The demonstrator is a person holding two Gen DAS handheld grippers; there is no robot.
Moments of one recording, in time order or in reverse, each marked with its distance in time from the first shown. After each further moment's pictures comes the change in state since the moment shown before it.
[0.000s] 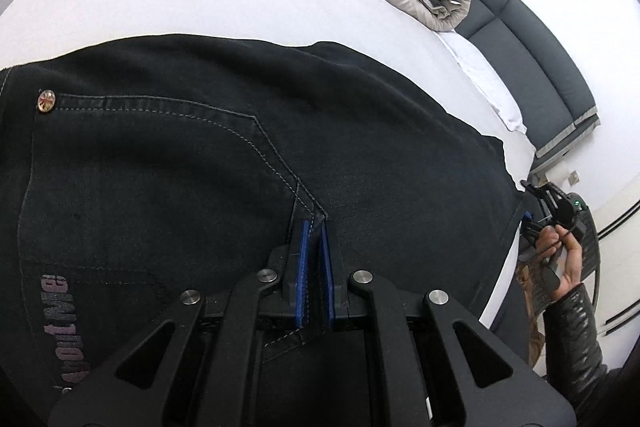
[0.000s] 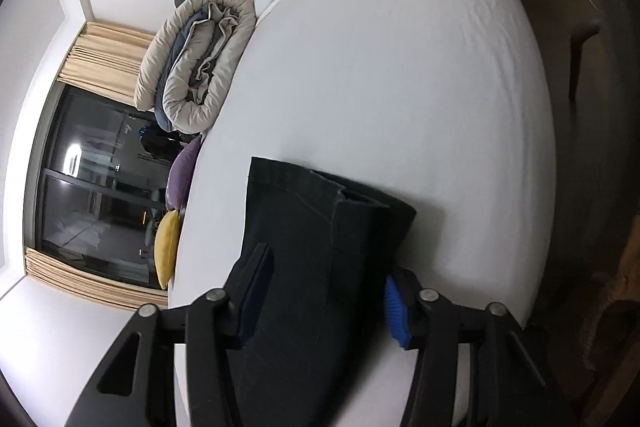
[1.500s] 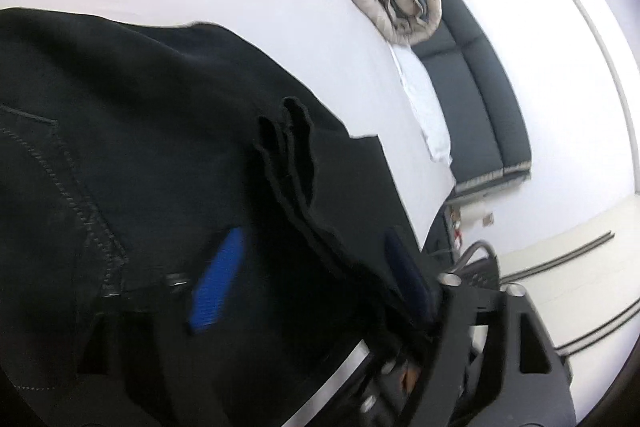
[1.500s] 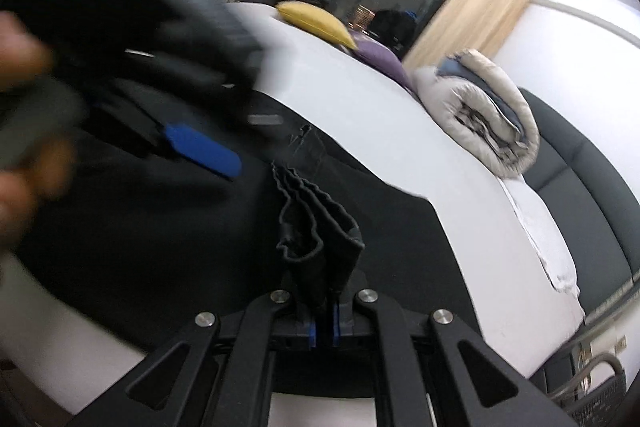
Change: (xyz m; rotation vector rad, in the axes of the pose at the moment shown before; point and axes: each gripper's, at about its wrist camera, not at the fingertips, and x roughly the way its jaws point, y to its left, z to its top) left arm 0.031 -0.061 0.054 -0.236 0.071 -0.336; right arm 0.003 0.198 -0.367 -1.760 -0.005 -0.219
